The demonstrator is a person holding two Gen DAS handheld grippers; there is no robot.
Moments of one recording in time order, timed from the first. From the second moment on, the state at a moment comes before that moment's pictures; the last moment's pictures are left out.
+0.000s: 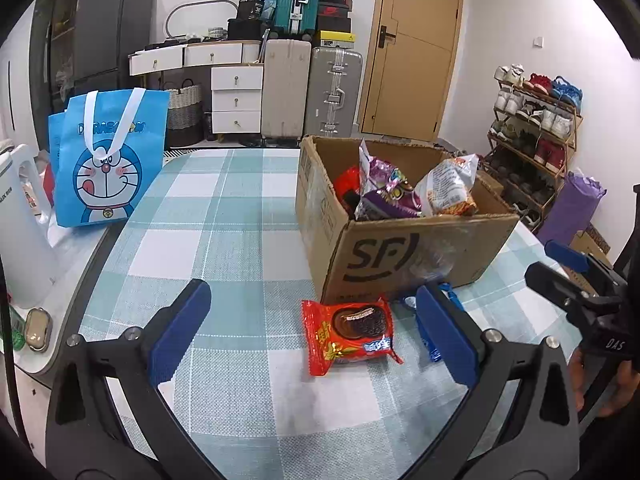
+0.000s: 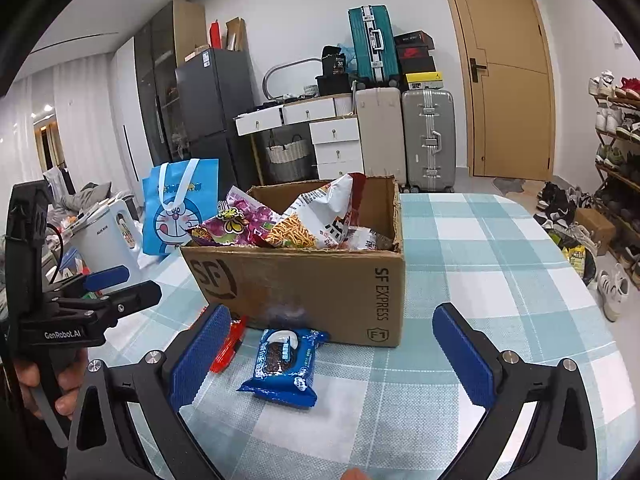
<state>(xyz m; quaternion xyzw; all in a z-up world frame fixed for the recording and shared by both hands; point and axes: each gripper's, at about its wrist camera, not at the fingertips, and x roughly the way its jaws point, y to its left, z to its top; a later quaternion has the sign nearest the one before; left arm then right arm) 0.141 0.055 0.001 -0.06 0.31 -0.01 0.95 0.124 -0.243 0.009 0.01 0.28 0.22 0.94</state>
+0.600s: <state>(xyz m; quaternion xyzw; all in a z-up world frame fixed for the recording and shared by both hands) 0.153 0.042 -0.024 -0.04 0.31 -0.01 0.95 0.139 -0.229 -0.019 0.01 0.36 0.24 0.90</state>
